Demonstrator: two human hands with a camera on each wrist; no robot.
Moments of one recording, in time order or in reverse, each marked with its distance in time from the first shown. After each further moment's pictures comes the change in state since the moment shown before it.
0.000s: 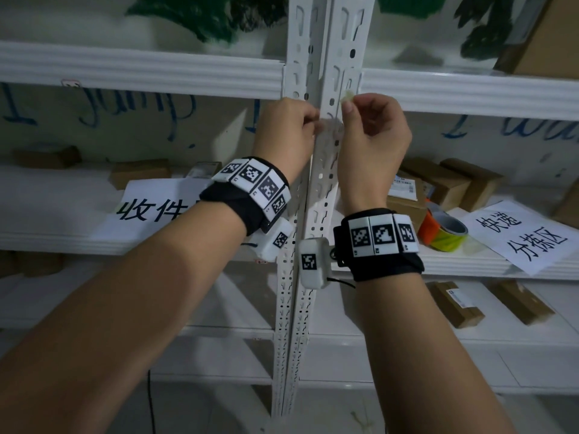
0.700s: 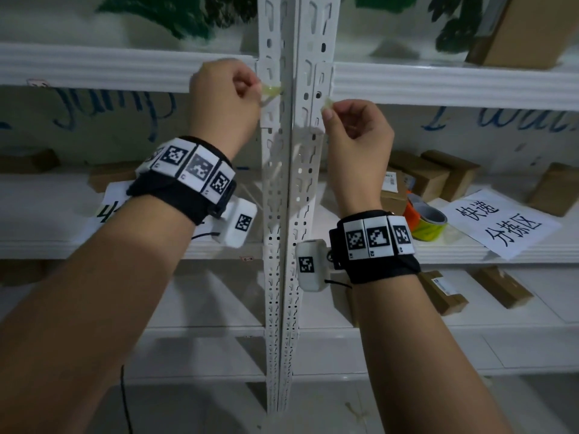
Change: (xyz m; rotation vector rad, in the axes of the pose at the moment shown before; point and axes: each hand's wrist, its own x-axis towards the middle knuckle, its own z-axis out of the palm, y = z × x) left_hand 0.015 -0.004 -0.049 0.034 0.118 -0.151; right_hand 0.001 0.004 -0.027 -0.067 -0.117 0.067
